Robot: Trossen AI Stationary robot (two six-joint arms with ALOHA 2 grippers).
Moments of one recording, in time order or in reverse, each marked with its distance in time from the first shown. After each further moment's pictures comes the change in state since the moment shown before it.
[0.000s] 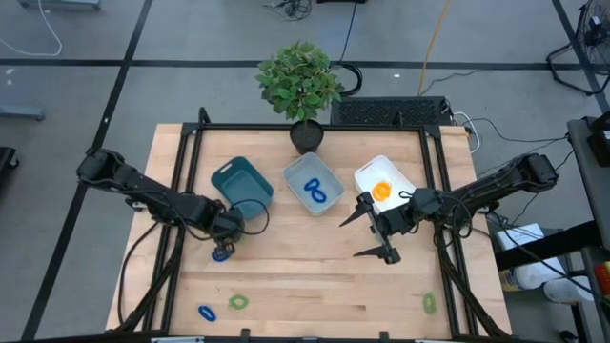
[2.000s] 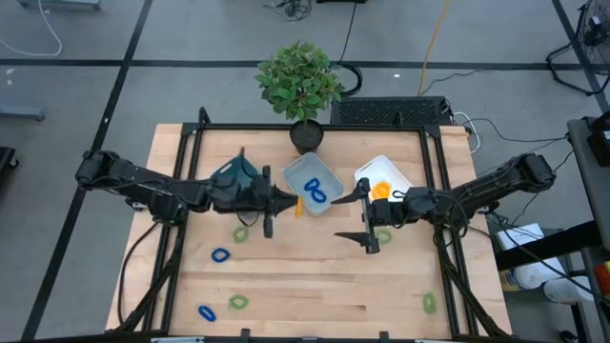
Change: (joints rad) left arm 0.161 -0.006 0.193 1.245 -0.206 0.571; right arm -0.003 0.048 0.113 -0.110 0.312 0.001
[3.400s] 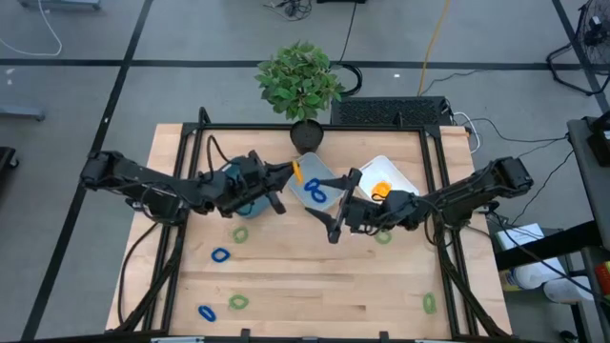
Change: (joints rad) left arm -0.025 0.060 0.082 0.294 -0.427 -0.028; right arm 0.001 0.273 0.234 0.197 0.341 -0.572
